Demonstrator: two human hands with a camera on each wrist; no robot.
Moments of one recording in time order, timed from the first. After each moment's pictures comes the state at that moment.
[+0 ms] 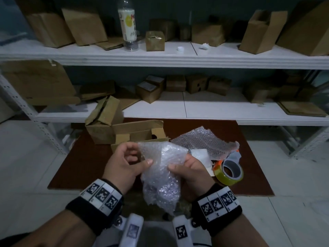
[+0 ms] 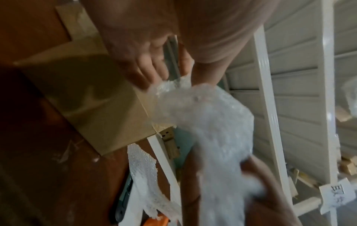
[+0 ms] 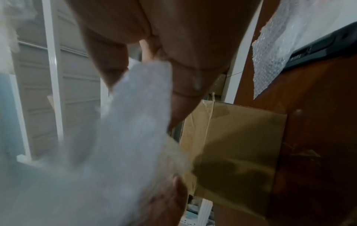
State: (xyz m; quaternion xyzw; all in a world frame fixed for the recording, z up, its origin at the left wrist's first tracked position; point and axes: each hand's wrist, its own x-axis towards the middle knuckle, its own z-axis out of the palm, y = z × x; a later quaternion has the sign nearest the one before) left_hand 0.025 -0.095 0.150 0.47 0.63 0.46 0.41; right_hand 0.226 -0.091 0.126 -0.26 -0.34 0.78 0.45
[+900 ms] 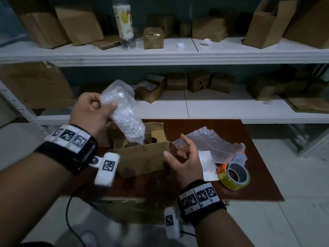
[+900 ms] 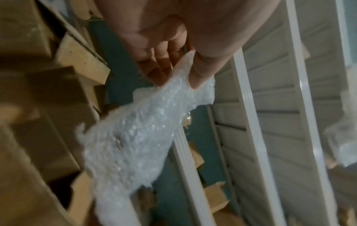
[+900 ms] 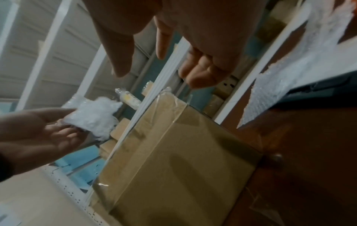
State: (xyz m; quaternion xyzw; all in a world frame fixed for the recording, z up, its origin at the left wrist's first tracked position) left_hand -0.026 0.003 0.227 0.48 0.60 0.58 0.26; right_hand 0.208 -0.051 0.107 -0.54 -0.47 0.46 0.53
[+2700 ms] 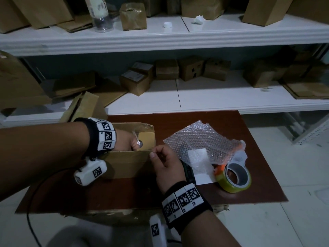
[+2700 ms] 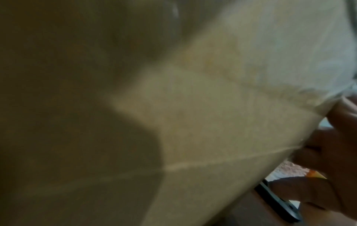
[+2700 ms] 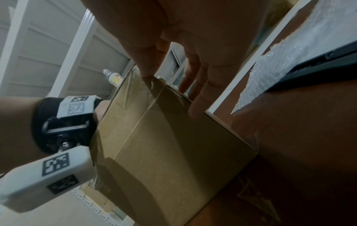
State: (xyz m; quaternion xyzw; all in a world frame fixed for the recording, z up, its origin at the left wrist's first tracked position) left_hand 0.013 0.121 0.123 0.79 0.45 -0.24 0.35; right_hand 0.186 -0.001 0.055 -0.56 -0.52 0.43 0.47
